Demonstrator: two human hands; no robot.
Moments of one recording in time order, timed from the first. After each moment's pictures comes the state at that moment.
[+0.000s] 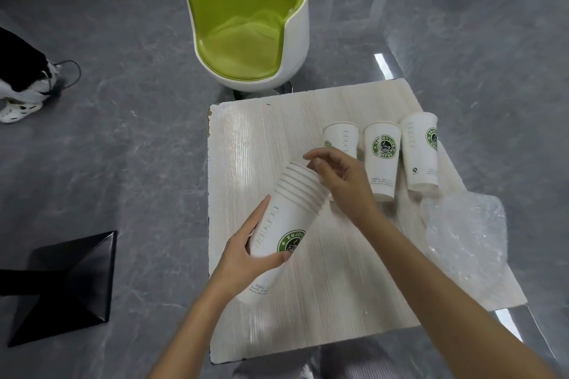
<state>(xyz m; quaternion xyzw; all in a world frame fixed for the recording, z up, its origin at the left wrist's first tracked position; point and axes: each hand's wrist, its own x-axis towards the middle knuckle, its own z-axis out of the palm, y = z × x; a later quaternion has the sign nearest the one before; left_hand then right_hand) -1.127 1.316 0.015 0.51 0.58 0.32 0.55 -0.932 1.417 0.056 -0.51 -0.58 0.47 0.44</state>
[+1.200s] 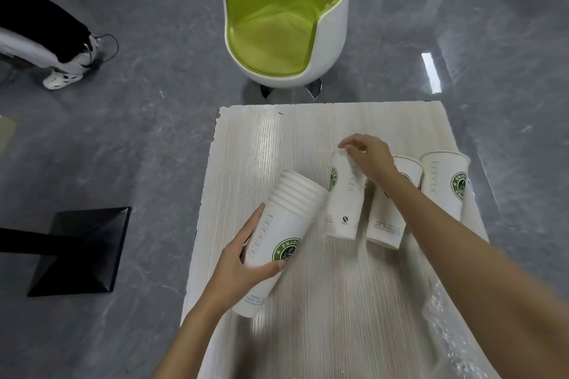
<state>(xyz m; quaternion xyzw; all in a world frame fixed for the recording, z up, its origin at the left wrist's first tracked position) -1.092 1.359 0.008 0.42 0.65 0.35 0.53 -0.871 1.591 -0.008 -0.60 -0.67 0.38 0.21</state>
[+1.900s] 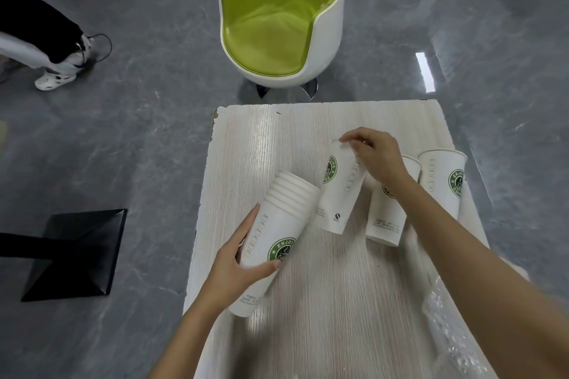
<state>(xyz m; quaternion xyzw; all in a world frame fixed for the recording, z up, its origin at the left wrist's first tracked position) -1.101 1.356 0.006 0.43 0.64 0.35 0.53 -0.868 1.573 0.023 -0.56 -0.67 0.38 0.29</state>
